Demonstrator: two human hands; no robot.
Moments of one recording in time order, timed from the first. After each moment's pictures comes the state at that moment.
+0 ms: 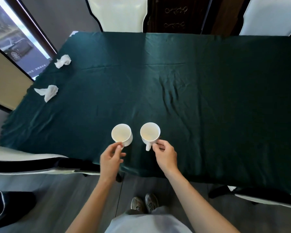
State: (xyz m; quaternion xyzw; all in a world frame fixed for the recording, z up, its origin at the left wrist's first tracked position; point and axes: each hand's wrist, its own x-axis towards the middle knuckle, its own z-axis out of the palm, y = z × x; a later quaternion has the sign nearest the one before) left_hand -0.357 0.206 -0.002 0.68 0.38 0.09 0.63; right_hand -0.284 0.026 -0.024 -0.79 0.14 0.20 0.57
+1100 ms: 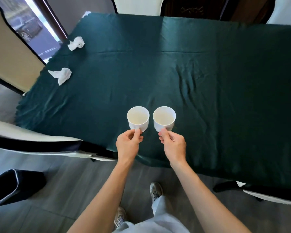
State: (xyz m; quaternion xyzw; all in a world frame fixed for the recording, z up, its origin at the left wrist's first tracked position) left_hand -0.345 0.212 0.009 0.69 0.38 0.10 0.60; right_hand -0.302 0.069 0.001 -0.77 0.12 0.14 0.61
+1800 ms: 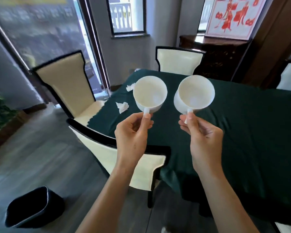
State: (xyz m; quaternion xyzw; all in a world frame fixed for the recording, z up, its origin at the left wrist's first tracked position) left_hand -0.510 0.394 0.234 0.68 0.17 0.34 0.62; right_hand -0.456 0.242 0.242 -0.66 -0.09 -0.06 0.75
